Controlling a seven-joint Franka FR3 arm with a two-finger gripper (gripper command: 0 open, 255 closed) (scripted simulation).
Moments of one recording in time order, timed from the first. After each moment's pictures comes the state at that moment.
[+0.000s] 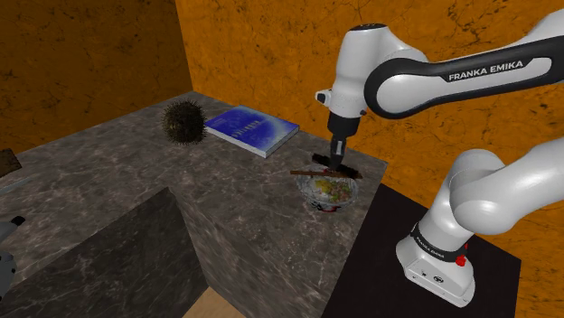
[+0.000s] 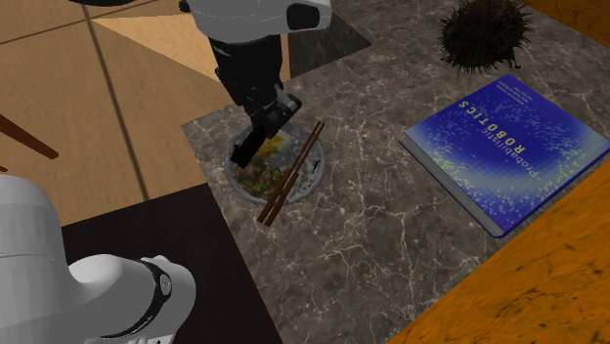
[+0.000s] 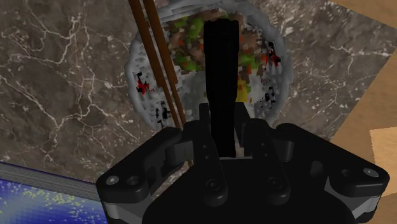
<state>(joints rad) 0.22 -0.69 0.18 -2.64 0.13 1.96 -0.26</state>
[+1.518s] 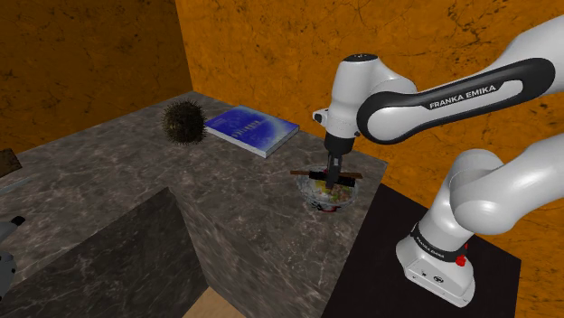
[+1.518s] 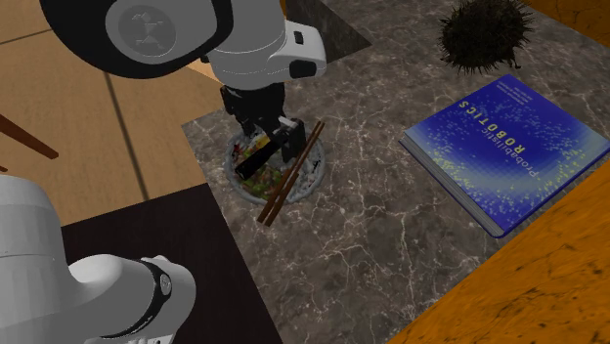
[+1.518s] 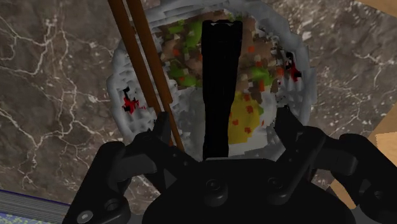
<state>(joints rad) 0.22 -0.63 0.20 -2.75 0.14 2.13 -0.26</state>
